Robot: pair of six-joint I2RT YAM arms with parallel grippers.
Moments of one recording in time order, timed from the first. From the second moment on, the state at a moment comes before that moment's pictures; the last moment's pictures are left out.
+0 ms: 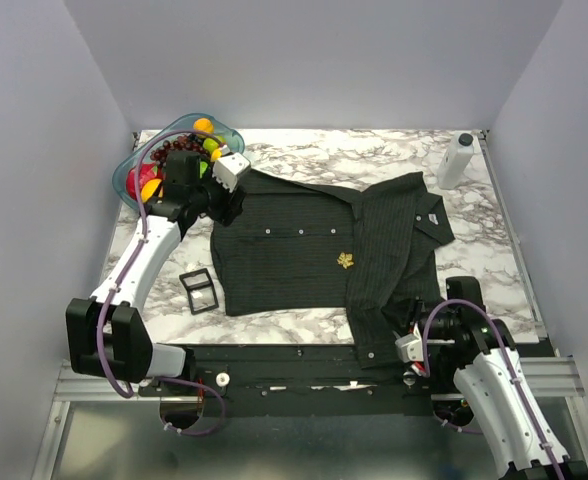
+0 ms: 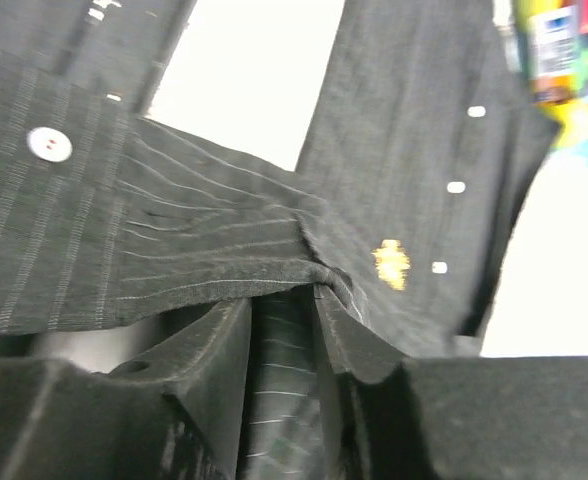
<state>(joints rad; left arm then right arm) -0.17 1.35 1.12 -0.43 0.41 0.44 0.11 0.45 0.28 -0.88 -1.02 -1.98</state>
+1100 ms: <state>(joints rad) -0.17 1.45 1.19 -0.40 0.44 0.36 0.11 0.43 0.19 -0.55 -0.99 -1.99</state>
